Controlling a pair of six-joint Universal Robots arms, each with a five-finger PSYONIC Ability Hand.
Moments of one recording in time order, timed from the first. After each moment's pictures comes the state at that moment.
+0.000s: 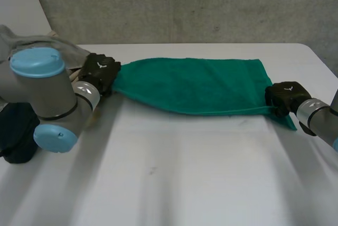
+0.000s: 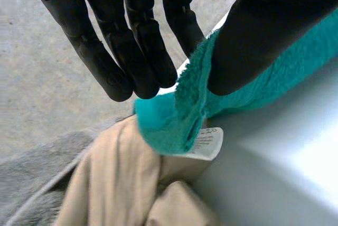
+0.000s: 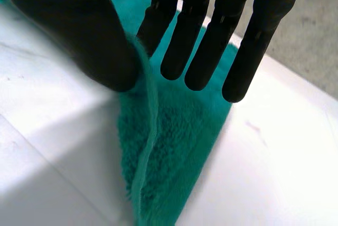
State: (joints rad) left arm 4.33 -2.17 -1.28 3.32 -1.56 3.68; right arm 1.61 -0.83 1.27 -0.04 1.22 2.72; left_hand 1.16 1.20 1.19 1.20 0.99; right_hand 1.04 1.02 1.03 1.03 0.86
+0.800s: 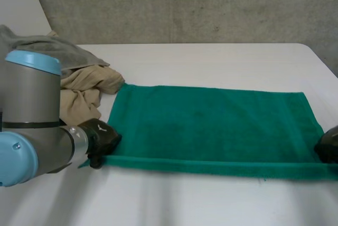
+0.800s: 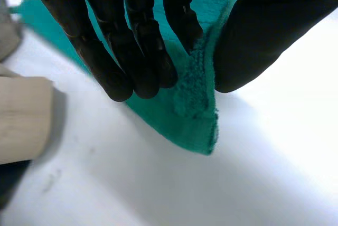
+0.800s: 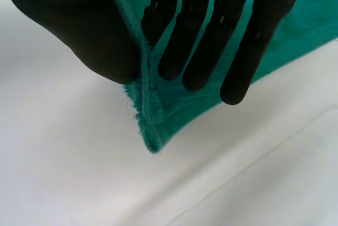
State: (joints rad) left arm 4.31 -2.04 -1.43 2.65 -1.51 3.80; right arm 1.38 -1.09 1.36 0.82 1.35 1.91; left_hand 1.16 1.20 1.19 1.20 0.99; right_hand 1.13 1.18 1.19 1.19 1.00
